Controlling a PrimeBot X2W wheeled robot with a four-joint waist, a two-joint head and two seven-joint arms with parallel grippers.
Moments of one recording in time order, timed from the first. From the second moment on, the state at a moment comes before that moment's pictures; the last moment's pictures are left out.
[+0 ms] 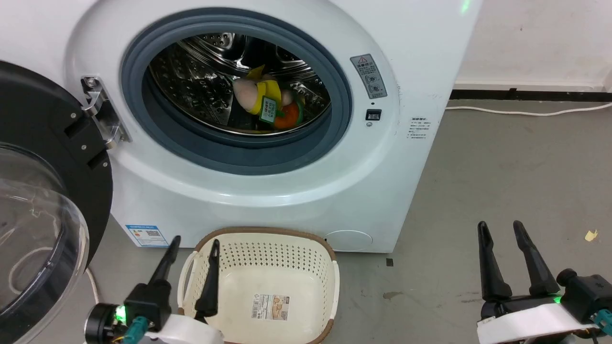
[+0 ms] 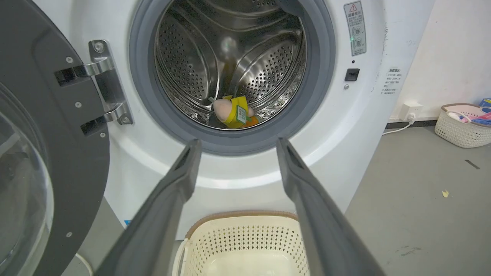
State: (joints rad) left arm -0.04 0.25 -0.24 0.10 -0.26 0.09 -0.26; right arm -0.01 -0.05 -0.01 0.06 0.27 0.13 -0.26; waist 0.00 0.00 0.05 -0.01
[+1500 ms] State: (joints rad) left arm -0.03 0.18 -0.15 0.11 -0.18 0.06 -0.22; right arm -0.01 -0.05 0.01 0.08 0.16 0.13 -0.22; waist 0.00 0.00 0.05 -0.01
